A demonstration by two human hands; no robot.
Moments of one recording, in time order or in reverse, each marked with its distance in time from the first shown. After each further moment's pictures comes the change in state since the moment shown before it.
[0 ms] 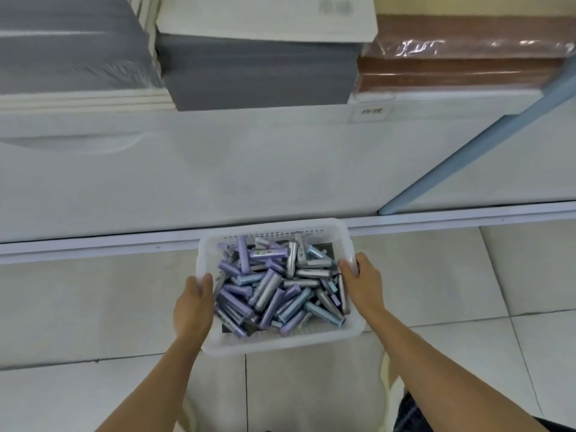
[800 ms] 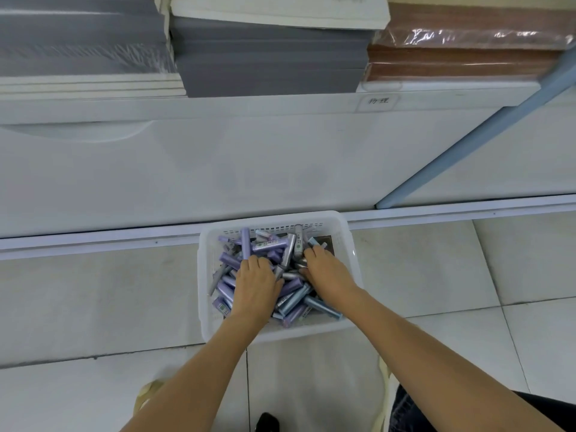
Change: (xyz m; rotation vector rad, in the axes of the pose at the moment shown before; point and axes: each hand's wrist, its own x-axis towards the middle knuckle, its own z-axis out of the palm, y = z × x) left_hand -0.036 0.064 0.048 0.758 -0.136 0.678; right_hand -0.010 -0.057 0.033 -0.694 -0.389 -0.443
